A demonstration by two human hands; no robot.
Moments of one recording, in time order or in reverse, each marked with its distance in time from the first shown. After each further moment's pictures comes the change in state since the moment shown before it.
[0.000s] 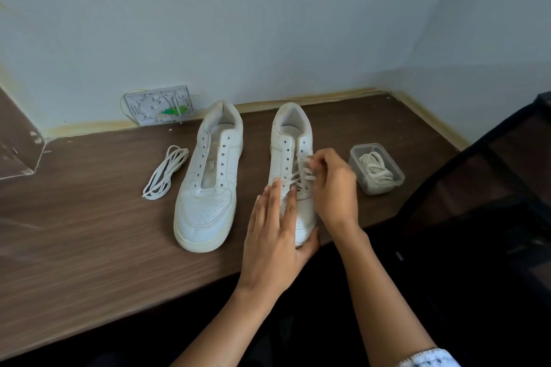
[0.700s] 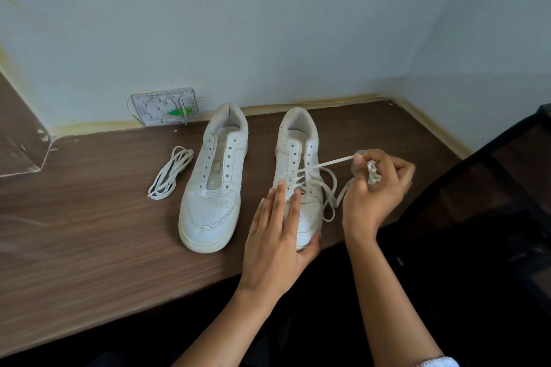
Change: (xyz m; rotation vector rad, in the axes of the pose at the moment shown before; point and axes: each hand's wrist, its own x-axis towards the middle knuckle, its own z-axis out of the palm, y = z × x) left_hand -0.001 -0.004 -0.002 -0.029 -0.007 0.012; right_hand -0.001 -0.001 -0.014 0.195 0.600 0.196
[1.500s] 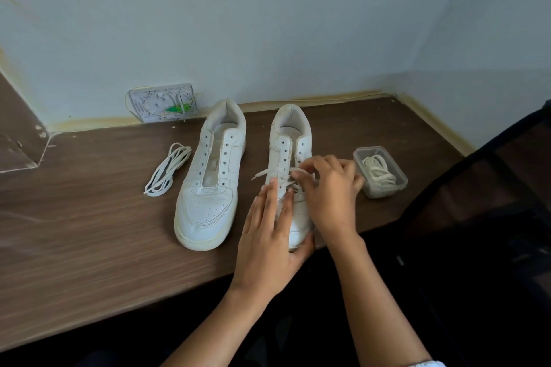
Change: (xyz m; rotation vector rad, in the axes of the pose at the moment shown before) left_hand -0.003 -0.002 -0.001 -0.027 0.029 -0.040; right_hand -0.015 -0.007 0.010 -0.513 -0.654 -0.324
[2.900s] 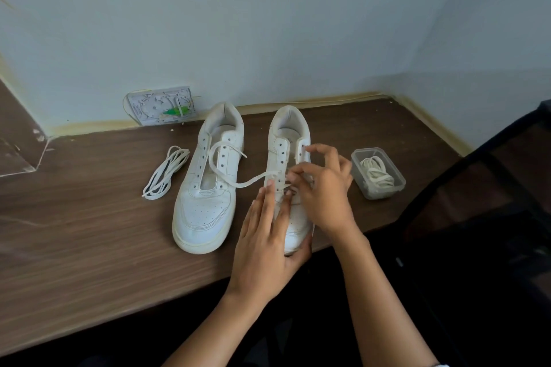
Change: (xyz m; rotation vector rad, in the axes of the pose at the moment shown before) left_hand -0.003 -0.003 0.002 -0.036 -0.010 0.016; right_hand 0.004 0.002 0.000 0.170 -0.122 -0.020
